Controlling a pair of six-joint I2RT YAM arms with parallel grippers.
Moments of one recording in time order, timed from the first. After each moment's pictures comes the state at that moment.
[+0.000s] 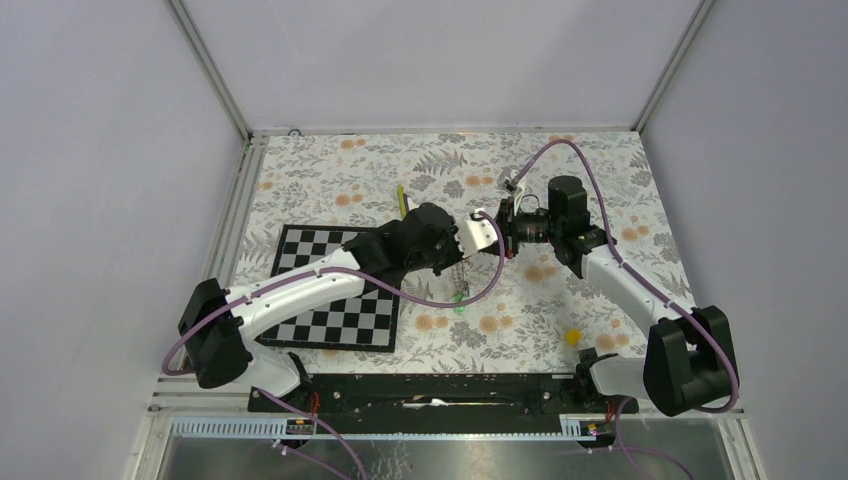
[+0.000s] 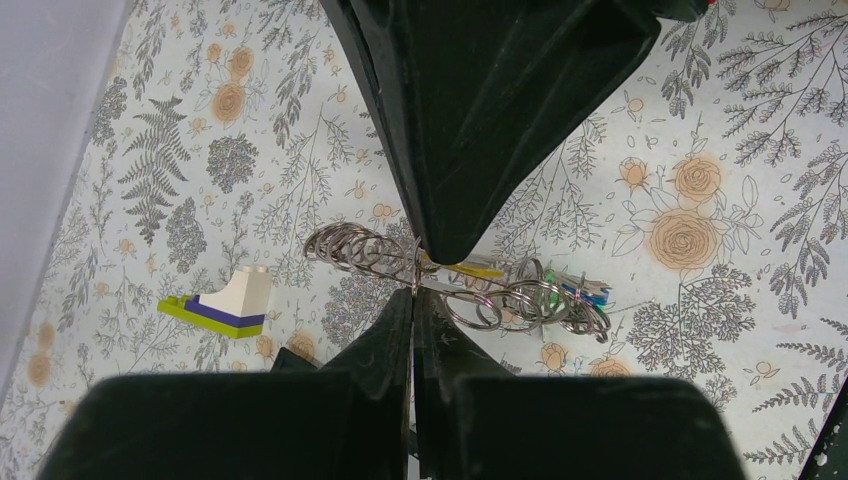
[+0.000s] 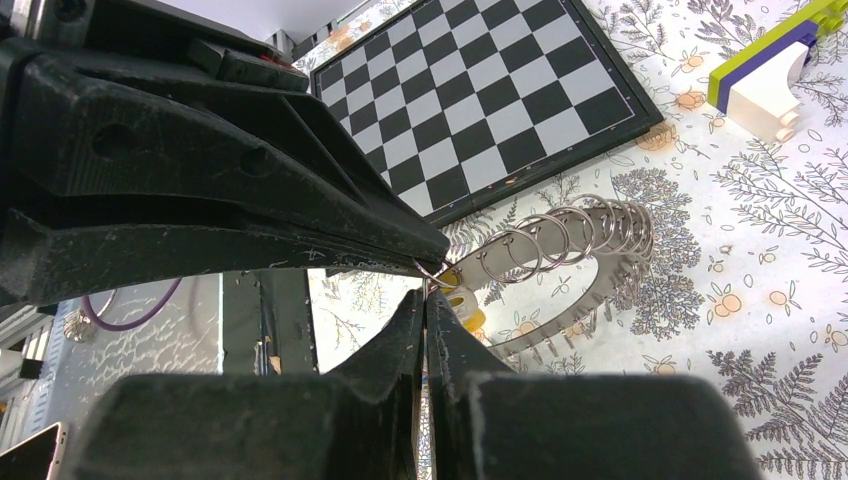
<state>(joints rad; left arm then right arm) -0.99 1.44 1.17 -0.31 -0.04 0.37 0.32 1.30 0.81 0.04 -1.06 0.08</state>
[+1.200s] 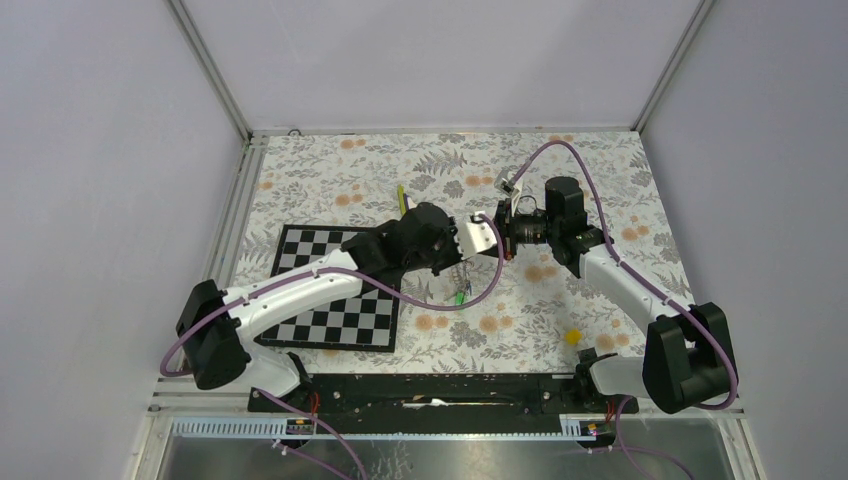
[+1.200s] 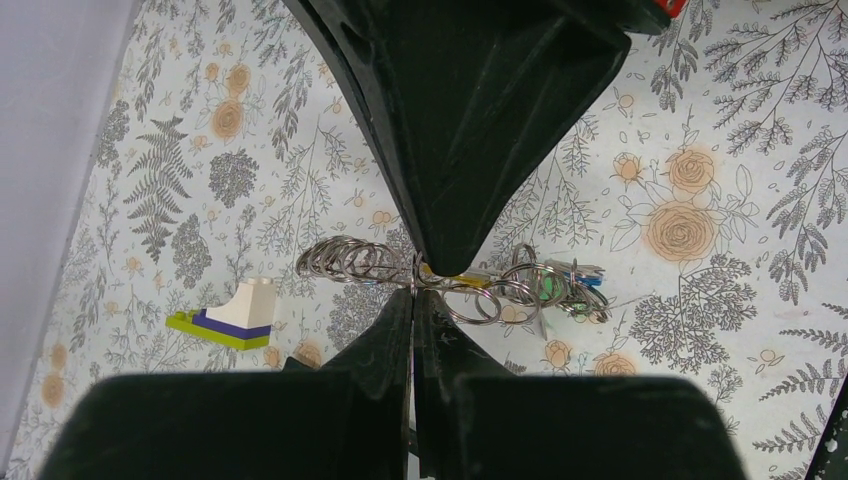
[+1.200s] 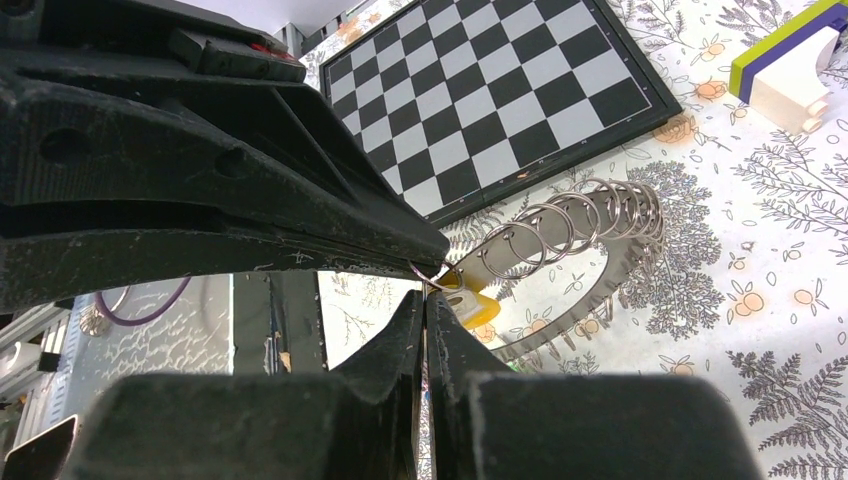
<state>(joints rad) -0.99 1.43 1.17 -0.31 0.00 0.40 0.33 1.31 0.81 0.04 -1.07 0.09</state>
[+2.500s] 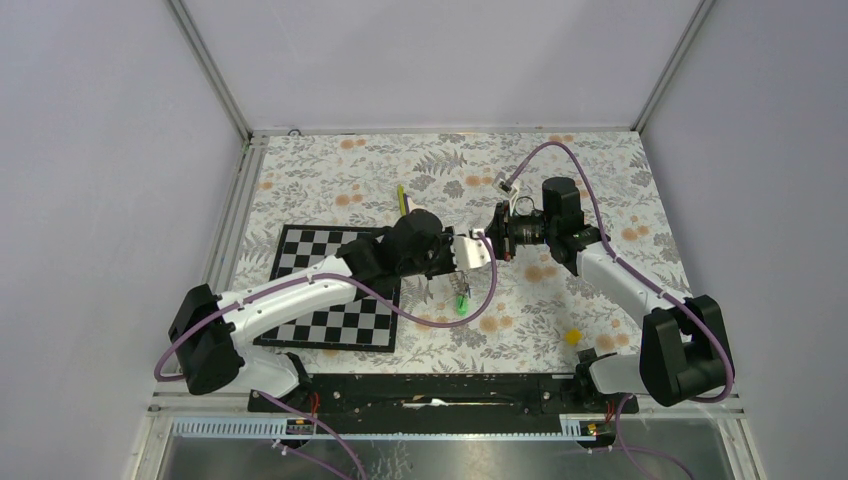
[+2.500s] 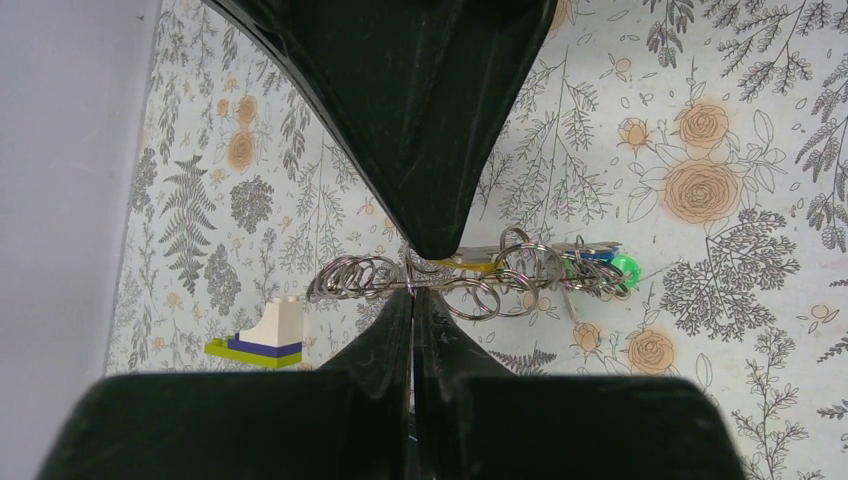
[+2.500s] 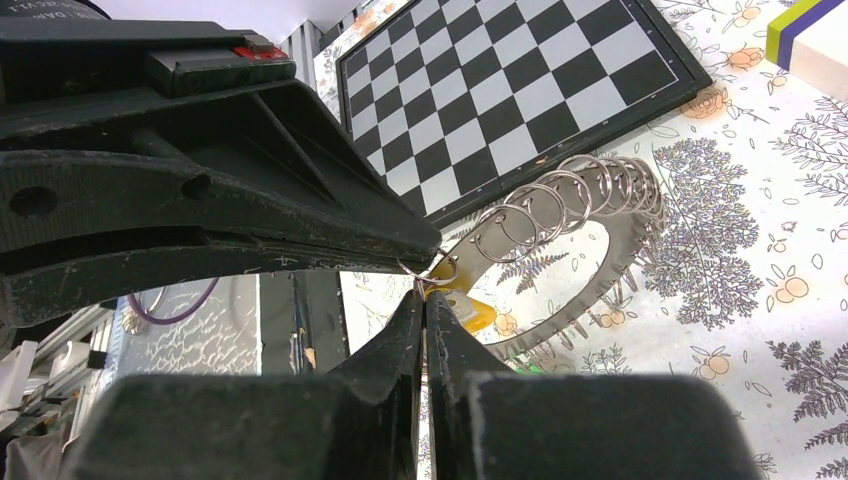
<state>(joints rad) -0.99 1.38 1.09 -0.27 0.05 0.56 0.32 1.34 0.81 0.04 -1.09 0.14</state>
